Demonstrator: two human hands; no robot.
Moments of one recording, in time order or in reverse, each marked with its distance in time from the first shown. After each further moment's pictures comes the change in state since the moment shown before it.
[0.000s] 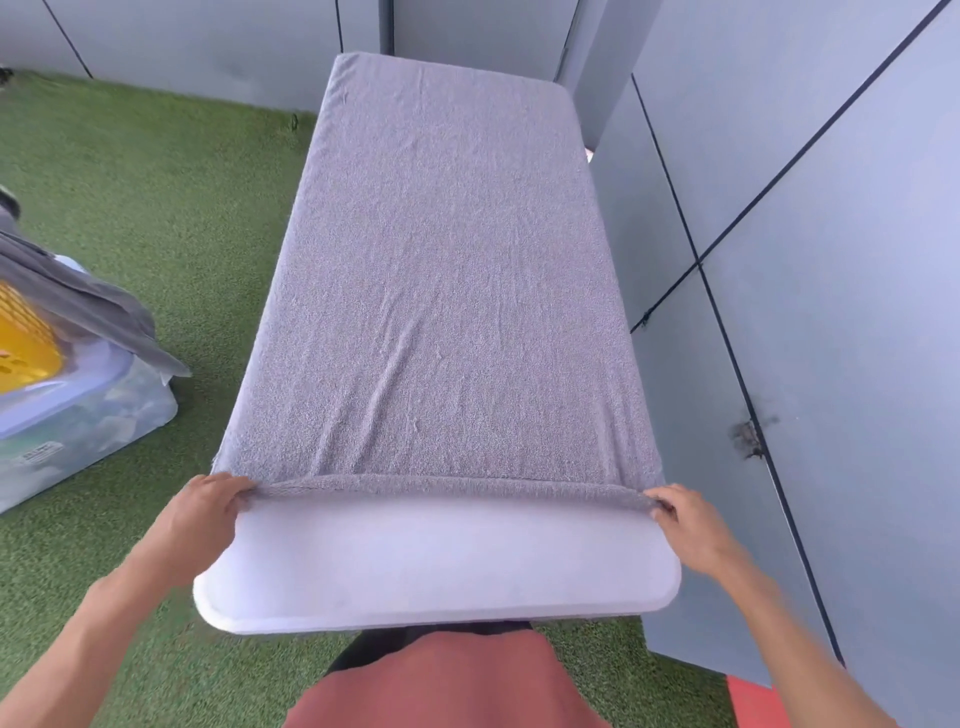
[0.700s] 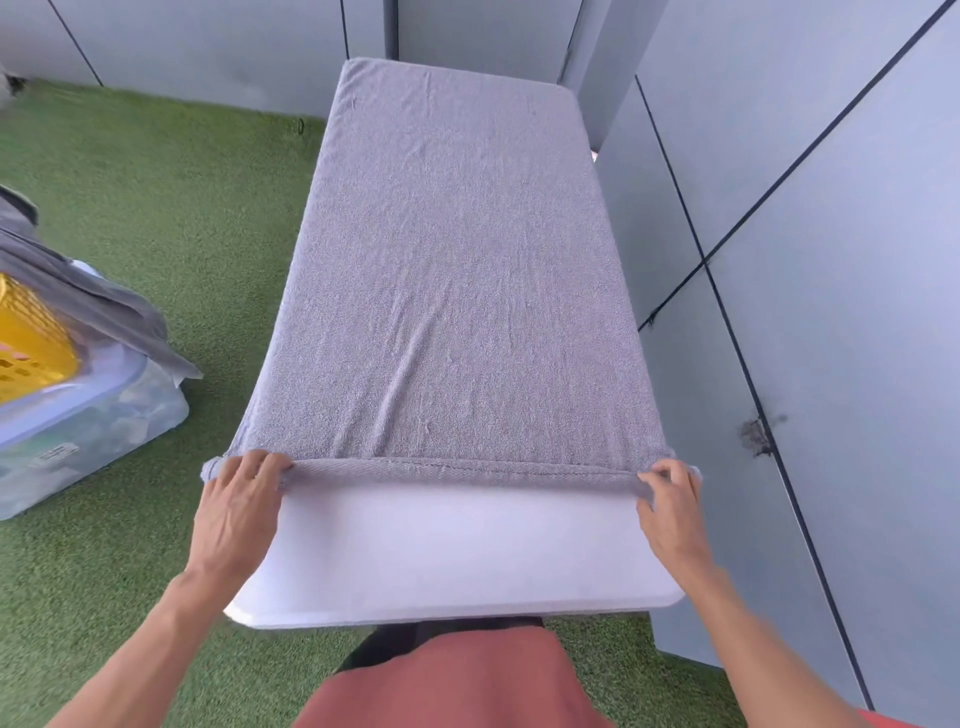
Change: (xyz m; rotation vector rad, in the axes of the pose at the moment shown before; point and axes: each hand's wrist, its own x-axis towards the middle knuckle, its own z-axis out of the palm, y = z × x) left_hand -0.005 0.023 0.014 0.198 0.290 0.091; right_hand 0.003 -0.029 0.034 -0.090 0.318 -0.013
